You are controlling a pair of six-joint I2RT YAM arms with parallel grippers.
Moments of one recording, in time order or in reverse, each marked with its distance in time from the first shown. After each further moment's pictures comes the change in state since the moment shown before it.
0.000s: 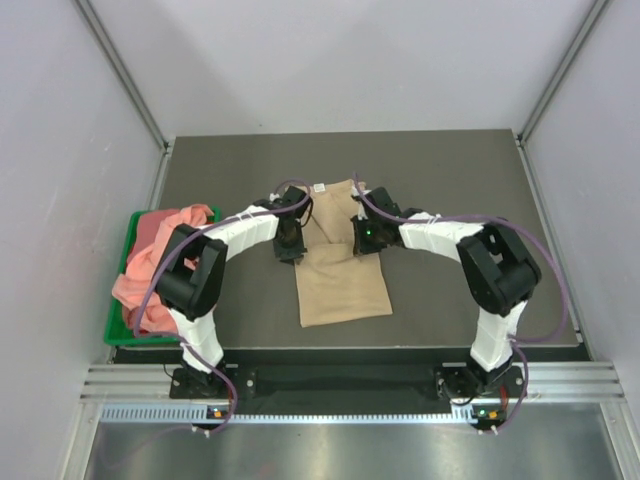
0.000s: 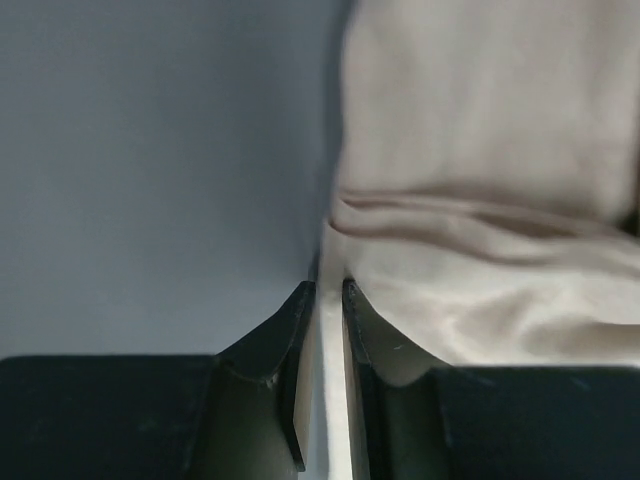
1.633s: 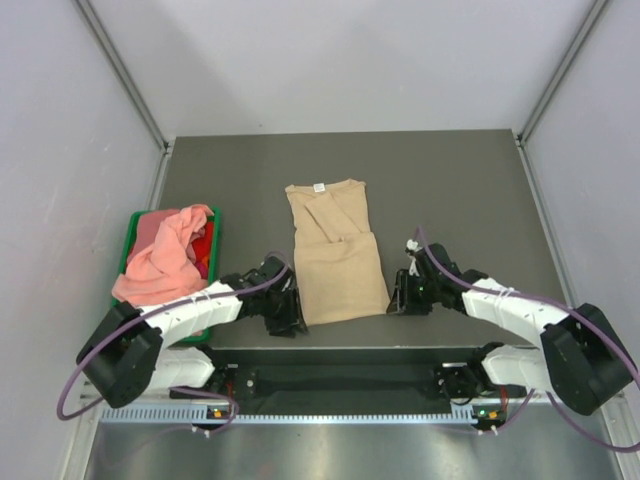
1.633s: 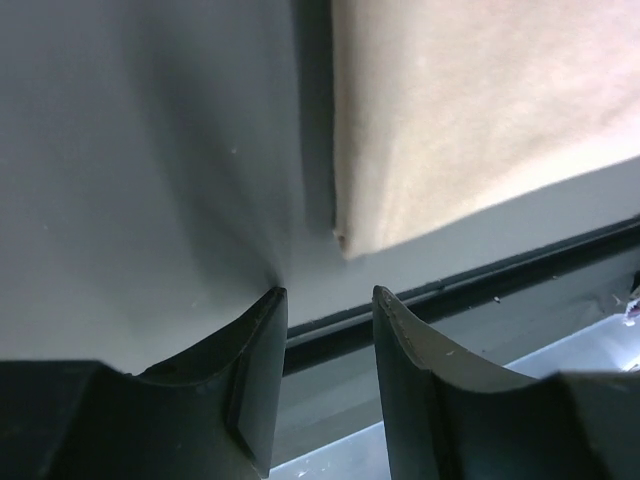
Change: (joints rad) left arm -0.203 -0.612 -0.680 0.166 0.342 -0.247; right arm -0.068 -0.639 -0.677 -0.053 -0.144 0.224
